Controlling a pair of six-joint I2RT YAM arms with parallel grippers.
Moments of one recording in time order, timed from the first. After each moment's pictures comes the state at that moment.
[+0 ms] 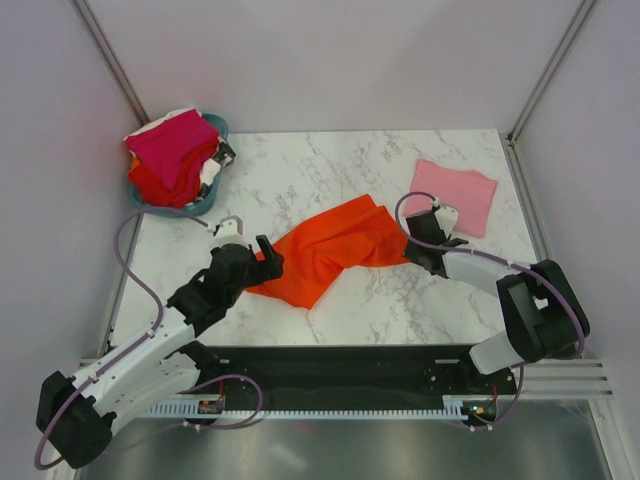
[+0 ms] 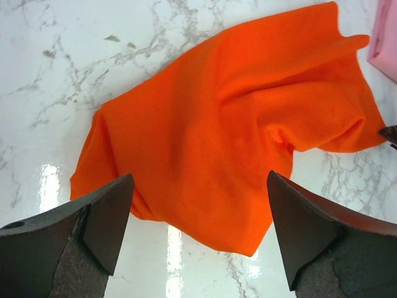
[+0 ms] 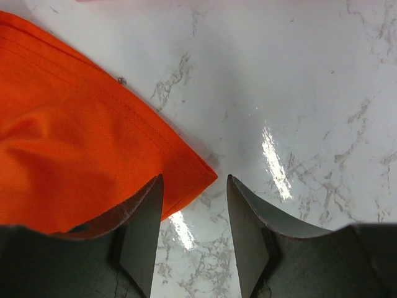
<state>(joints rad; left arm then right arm) -0.65 0.80 0.53 -0.27 -0.35 -0.68 0.38 1.48 0.70 -0.15 0.40 0.71</state>
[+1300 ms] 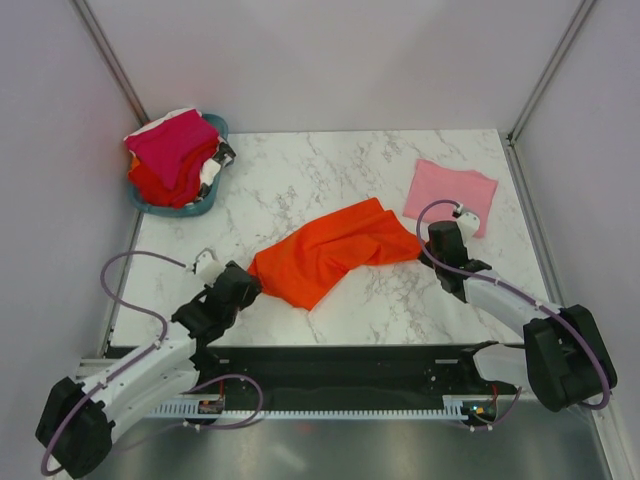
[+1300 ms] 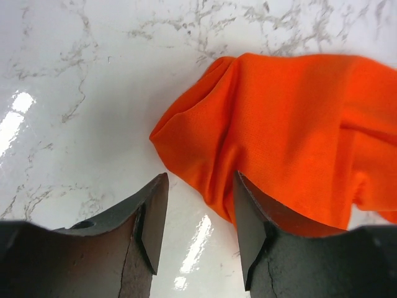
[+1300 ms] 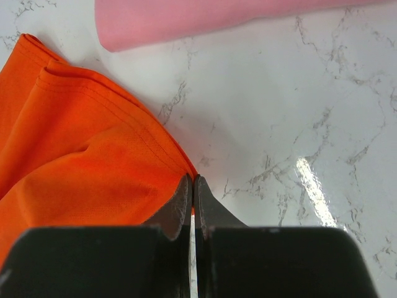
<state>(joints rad) -0.63 0.77 0.30 -0.32 -0.52 -1.13 0.33 1.23 0.51 0.01 0.38 0.71</state>
